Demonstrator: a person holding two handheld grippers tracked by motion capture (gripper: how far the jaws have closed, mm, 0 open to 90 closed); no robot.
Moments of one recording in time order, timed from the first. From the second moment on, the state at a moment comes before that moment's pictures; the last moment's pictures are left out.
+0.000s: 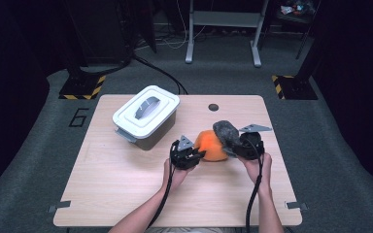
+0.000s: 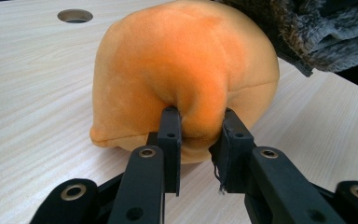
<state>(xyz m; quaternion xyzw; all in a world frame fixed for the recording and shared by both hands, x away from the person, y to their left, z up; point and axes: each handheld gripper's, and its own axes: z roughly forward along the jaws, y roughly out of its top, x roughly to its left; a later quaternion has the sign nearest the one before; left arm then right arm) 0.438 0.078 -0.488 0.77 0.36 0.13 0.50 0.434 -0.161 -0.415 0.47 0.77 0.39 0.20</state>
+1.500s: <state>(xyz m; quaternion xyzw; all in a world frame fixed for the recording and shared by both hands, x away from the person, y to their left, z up) 0.441 0.079 -0.492 0.78 0.36 0.11 0.50 0.474 -0.187 -0.493 0.56 0.76 0.28 0.17</state>
